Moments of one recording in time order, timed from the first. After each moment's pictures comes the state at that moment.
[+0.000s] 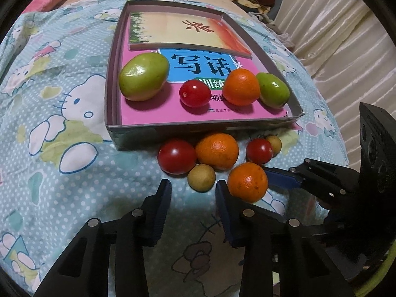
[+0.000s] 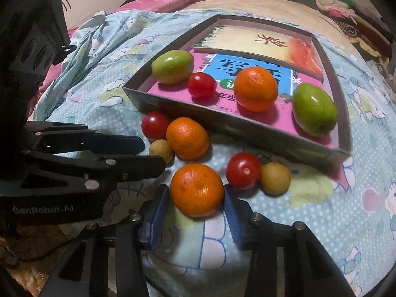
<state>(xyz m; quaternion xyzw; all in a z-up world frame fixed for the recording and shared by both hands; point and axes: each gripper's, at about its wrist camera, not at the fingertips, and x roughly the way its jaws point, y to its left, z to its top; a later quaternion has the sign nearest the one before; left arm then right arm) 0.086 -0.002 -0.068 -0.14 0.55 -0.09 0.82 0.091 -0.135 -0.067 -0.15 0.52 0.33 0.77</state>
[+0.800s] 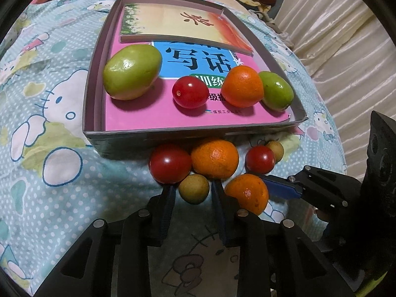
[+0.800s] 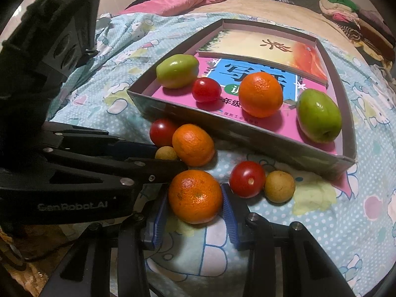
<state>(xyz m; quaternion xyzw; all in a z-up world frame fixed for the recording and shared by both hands) 0.104 -0.009 -0.082 -0.16 0.56 -0.10 0.81 0.093 -0.135 -0.066 -0.14 0.51 0.35 0.77</state>
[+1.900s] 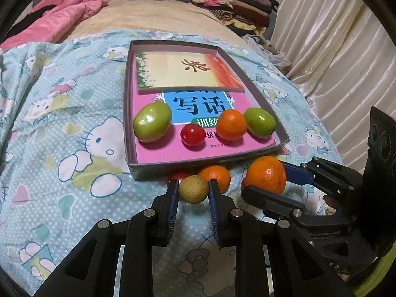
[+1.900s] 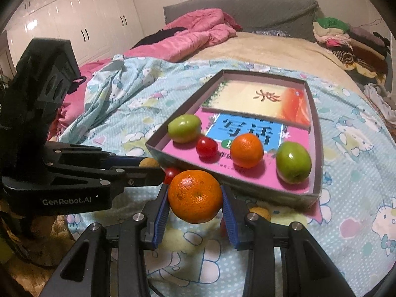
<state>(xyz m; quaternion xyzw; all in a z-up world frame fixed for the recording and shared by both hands) 0.076 0.003 -0.026 -0.12 0.48 -0.07 0.86 0.088 -0.154 -0.019 -0.09 0.41 0.37 0.83</state>
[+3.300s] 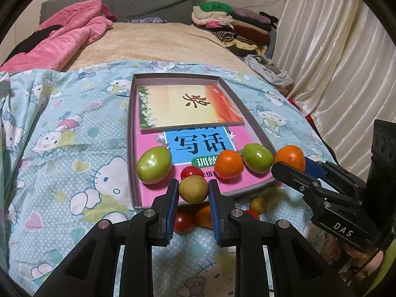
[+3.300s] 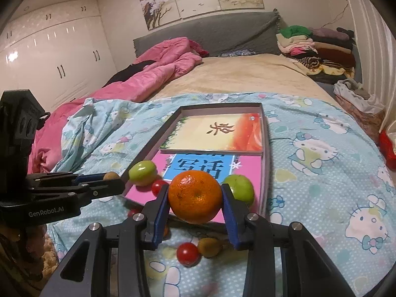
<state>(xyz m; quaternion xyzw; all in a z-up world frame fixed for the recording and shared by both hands) 0.093 0.000 0.001 -0.10 0.43 -0.05 0.90 0.119 -0.196 0.006 -0.02 0.36 0.30 0.89</state>
